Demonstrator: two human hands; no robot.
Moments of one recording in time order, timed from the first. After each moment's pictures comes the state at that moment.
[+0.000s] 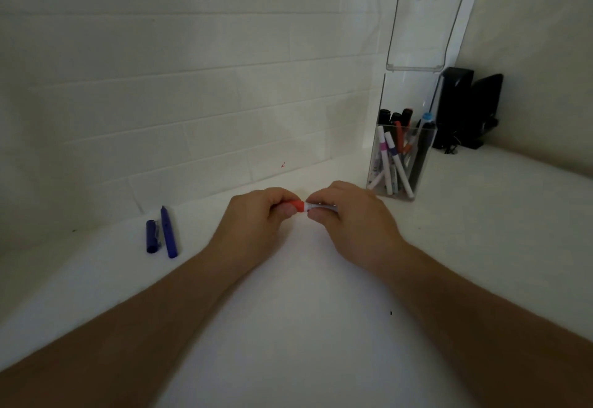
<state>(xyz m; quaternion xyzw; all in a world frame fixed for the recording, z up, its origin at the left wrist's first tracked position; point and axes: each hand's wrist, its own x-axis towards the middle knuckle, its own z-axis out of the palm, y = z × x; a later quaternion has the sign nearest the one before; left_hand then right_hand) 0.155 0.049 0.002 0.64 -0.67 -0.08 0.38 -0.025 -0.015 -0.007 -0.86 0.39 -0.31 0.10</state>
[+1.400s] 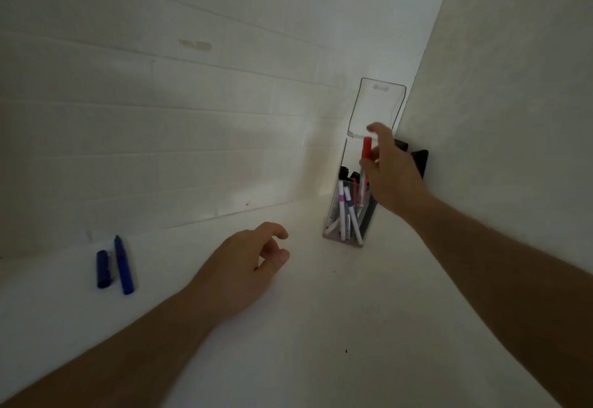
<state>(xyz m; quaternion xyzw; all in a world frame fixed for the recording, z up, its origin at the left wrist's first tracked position) 0.144 0.049 -0.010 0.55 -0.72 -0.09 0.40 -0.095 -0.090 0.119 -0.79 0.49 -0.38 0.00</state>
